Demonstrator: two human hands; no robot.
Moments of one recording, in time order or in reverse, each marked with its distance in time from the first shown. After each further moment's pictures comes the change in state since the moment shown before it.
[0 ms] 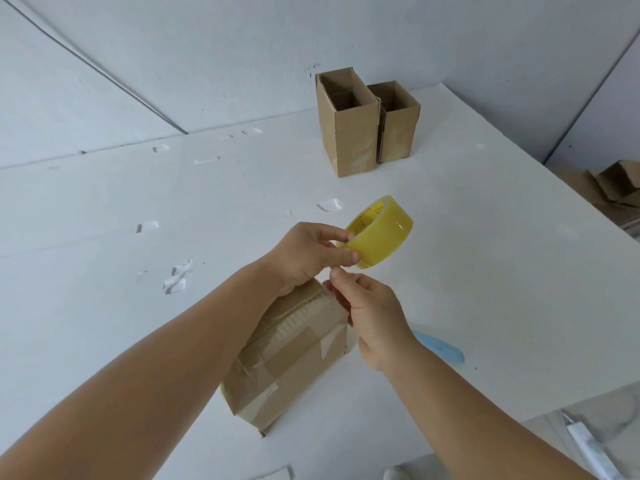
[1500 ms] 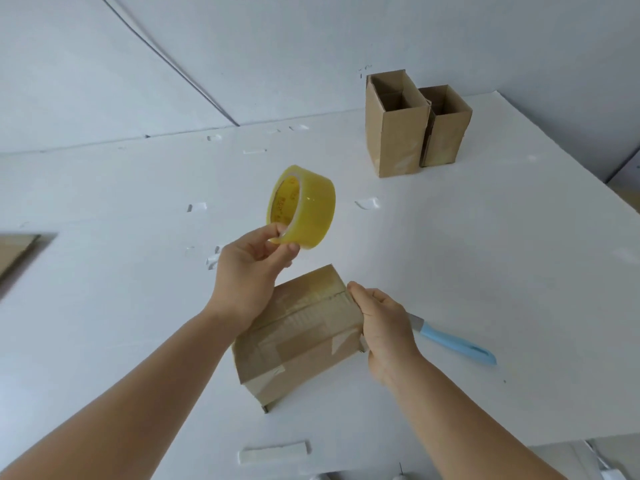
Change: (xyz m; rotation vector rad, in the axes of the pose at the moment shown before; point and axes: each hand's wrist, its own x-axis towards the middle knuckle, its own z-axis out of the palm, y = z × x) left_hand -0.099 -0.025 -0.031 -0.114 0.633 0.176; right_hand -0.005 0.031 0.018 -0.039 0.020 0.080
